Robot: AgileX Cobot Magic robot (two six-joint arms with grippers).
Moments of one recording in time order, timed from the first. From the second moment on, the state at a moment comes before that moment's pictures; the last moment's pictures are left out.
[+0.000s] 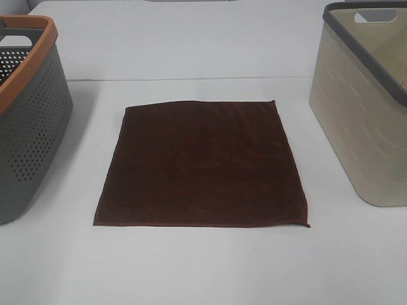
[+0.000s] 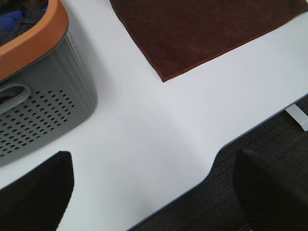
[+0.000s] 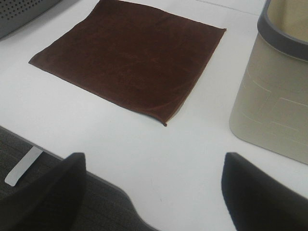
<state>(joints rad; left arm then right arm) -0.45 0.20 -0.50 -0.02 1.06 0.06 0.31 0.01 -0.51 0.12 1.08 -0.18</state>
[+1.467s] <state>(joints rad) -0.03 0.00 -0.50 -0.02 1.05 0.06 0.01 0.00 -0.51 0.13 1.07 -0.18</state>
